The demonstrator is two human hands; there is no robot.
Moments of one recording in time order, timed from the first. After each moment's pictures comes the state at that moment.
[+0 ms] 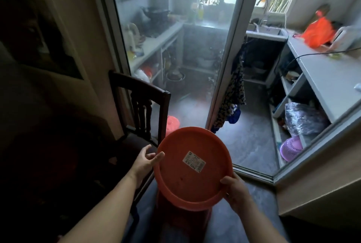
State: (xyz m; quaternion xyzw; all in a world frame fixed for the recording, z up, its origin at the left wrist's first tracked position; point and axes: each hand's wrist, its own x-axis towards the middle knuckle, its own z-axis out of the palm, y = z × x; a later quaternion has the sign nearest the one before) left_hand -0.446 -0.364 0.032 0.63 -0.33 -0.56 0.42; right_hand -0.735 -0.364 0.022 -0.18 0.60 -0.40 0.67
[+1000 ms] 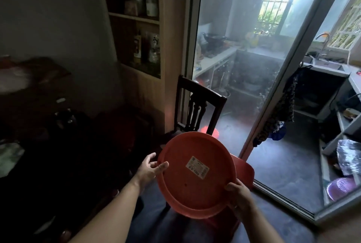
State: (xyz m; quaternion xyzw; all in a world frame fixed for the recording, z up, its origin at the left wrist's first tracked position) left_hand -0.346 -0.096 0.069 0.63 -0.28 -0.50 0.52; right_hand -0.628 -0.188 0.054 -0.30 0.52 -0.32 0.73
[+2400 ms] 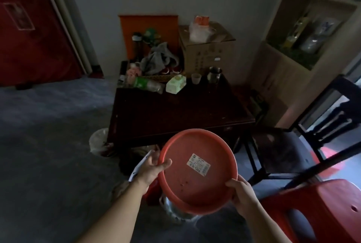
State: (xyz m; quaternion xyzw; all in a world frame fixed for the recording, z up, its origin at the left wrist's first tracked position) left_hand -0.312 0.347 0.031 0.67 0.04 -0.29 0.68; right_hand -0.449 0.096 0.011 -0.51 0.41 0.01 0.76
